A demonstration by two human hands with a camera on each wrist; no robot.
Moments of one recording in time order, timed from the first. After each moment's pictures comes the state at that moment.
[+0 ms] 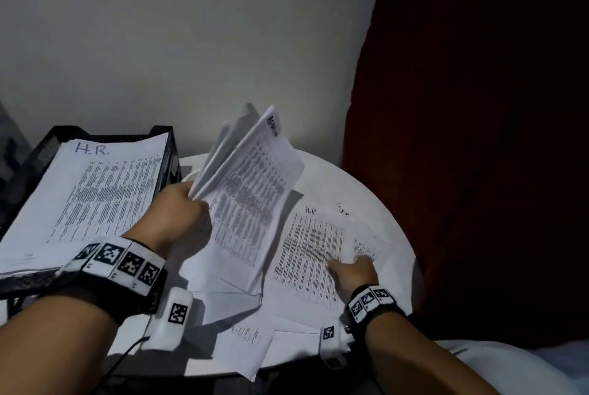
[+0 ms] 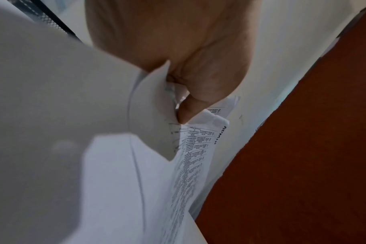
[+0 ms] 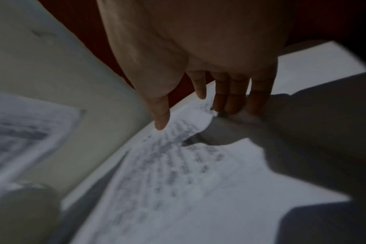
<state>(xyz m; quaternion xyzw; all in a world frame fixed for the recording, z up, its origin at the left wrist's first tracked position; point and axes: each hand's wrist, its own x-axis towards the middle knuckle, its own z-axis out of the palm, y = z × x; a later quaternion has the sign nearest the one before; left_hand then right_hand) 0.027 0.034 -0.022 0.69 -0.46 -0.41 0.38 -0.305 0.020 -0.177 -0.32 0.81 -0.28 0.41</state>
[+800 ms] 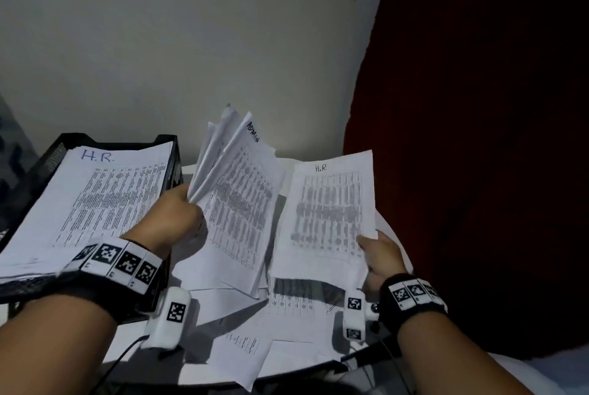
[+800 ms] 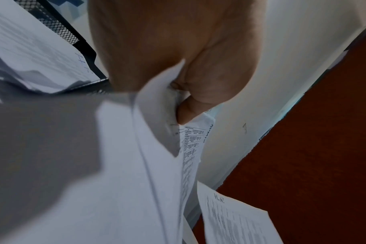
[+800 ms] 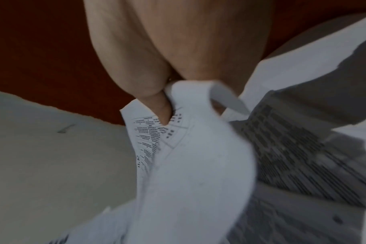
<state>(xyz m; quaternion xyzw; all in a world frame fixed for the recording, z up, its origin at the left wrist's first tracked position) 0.034 0.038 -0.009 0.70 -0.47 -0.39 0.37 -0.339 0.002 -0.104 -0.28 0.63 -0.51 0.51</state>
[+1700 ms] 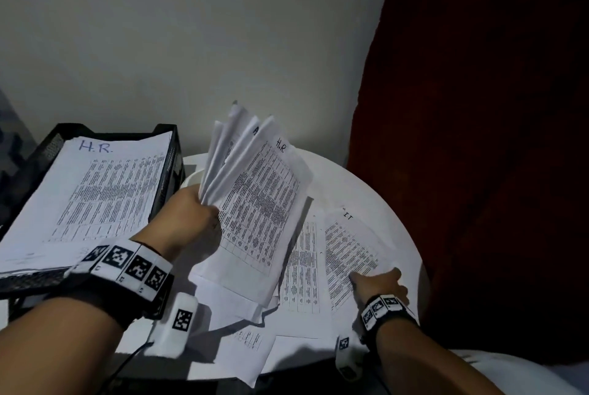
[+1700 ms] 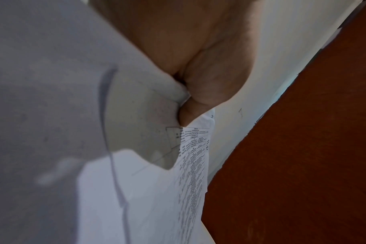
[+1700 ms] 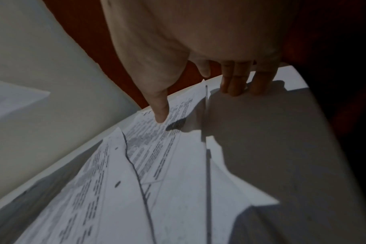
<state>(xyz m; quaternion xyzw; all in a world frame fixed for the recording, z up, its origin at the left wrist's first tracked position) 0.011 0.037 -0.013 0.72 -0.52 -0.34 0.31 -0.341 0.026 -0.174 -0.29 0.90 -0.15 0.28</state>
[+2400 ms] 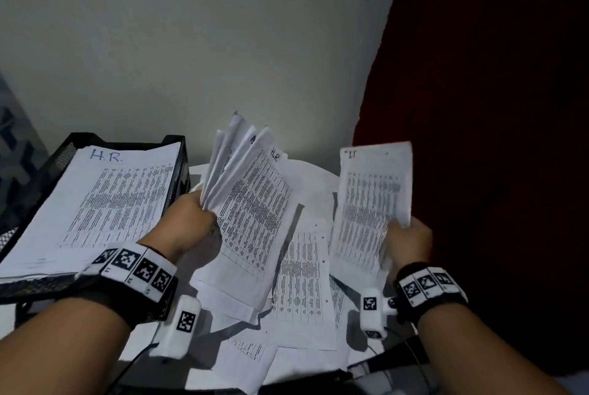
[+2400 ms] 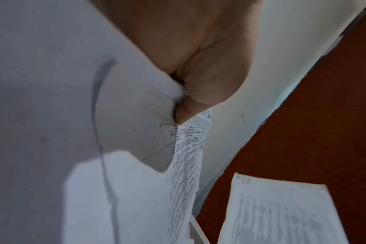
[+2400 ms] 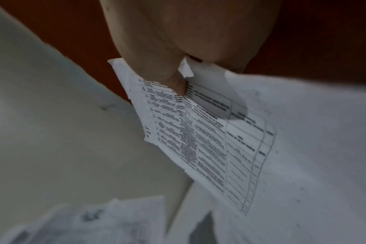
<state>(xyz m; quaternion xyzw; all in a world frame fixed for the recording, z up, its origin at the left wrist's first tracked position) 0.025 0.034 -0.012 0.72 -0.51 -0.34 0.33 -0.349 -0.018 -0.061 -0.34 0.73 -0.52 0.28</state>
